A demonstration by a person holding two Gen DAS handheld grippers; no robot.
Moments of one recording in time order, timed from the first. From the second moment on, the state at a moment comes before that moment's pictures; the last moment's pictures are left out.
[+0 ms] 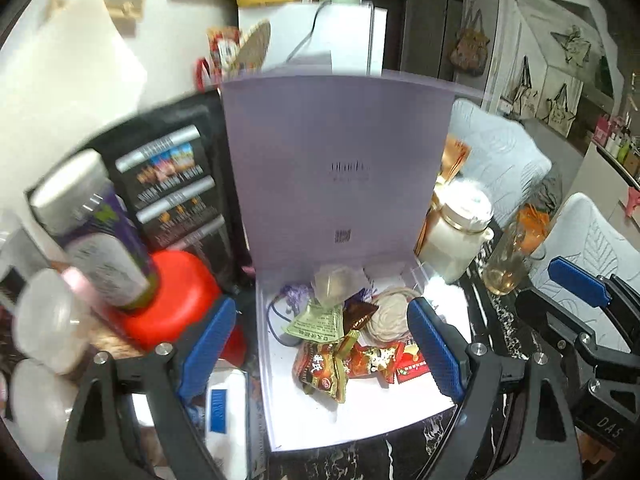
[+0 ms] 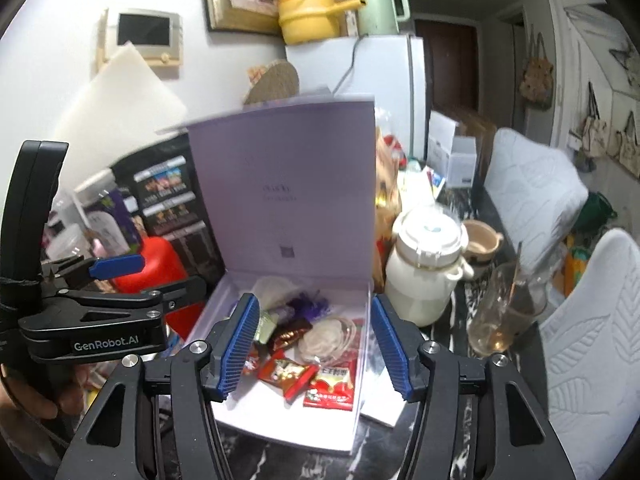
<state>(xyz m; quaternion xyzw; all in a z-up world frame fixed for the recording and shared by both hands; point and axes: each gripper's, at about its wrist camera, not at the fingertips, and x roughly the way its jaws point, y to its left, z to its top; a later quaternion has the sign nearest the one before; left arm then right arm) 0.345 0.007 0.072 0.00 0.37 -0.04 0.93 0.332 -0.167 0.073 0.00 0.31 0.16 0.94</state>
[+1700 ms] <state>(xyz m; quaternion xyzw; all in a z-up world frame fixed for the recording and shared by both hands) 0.140 0.017 0.065 0.03 0.27 -0.05 0.96 0.122 -0.171 0.063 0.01 0.24 0.06 0.97</state>
